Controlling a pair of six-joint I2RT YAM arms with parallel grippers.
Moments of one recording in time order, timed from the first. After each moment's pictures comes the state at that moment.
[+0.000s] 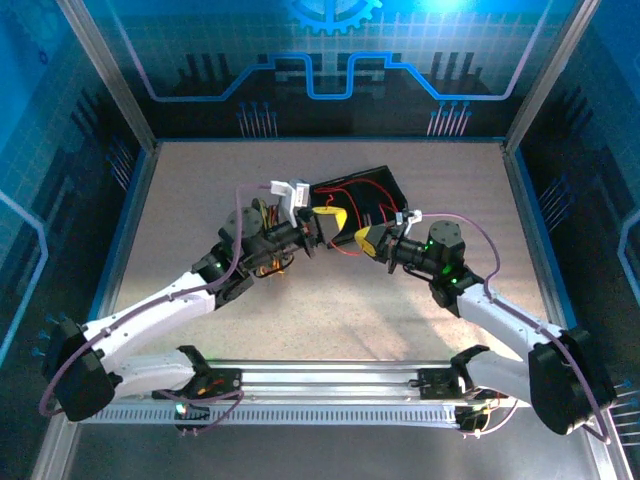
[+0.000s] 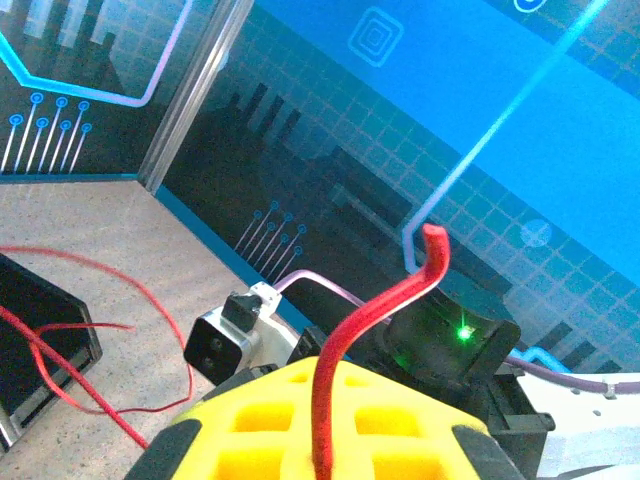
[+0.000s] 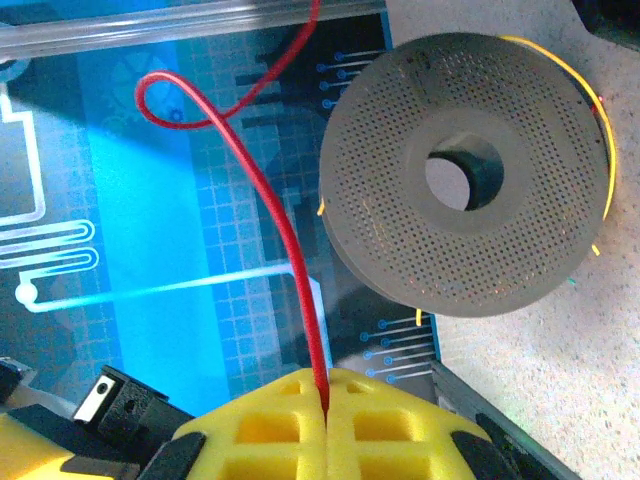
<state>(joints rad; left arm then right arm) -0.74 1.14 0.85 0.33 0.27 -0.60 0.41 1.11 0.49 0.50 -0.65 1.58</state>
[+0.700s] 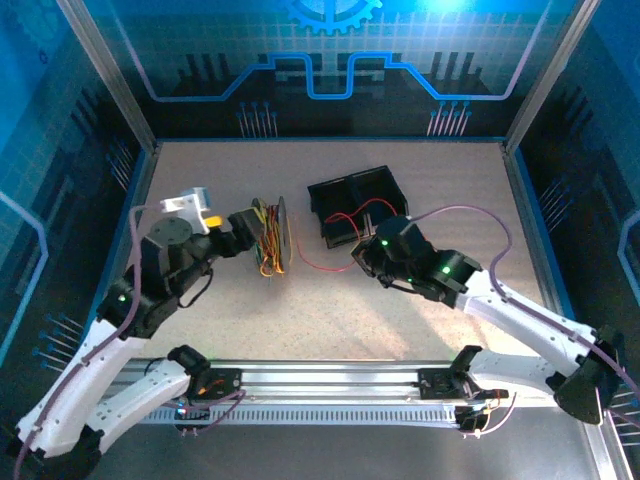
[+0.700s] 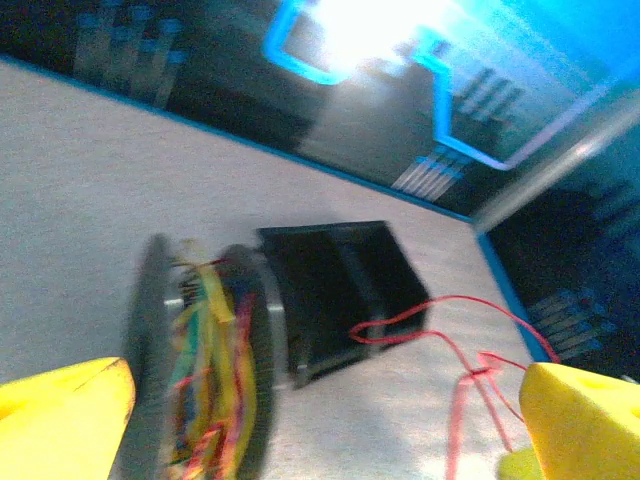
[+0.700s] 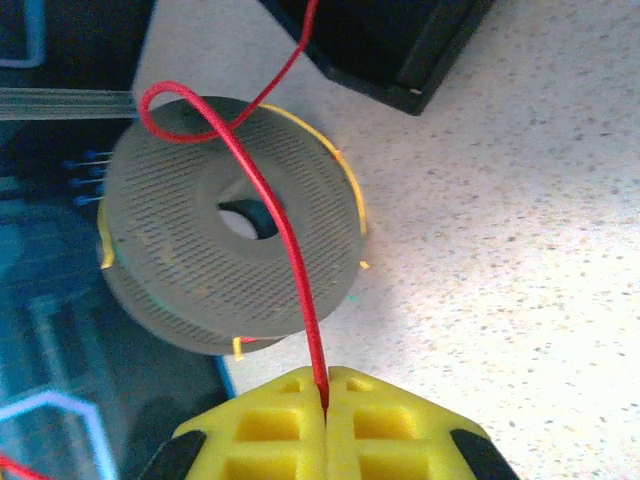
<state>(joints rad) -0.48 0.72 1.00 -0.62 -0.16 -0.66 0.82 1.12 0.96 -0.56 0.06 1.48</state>
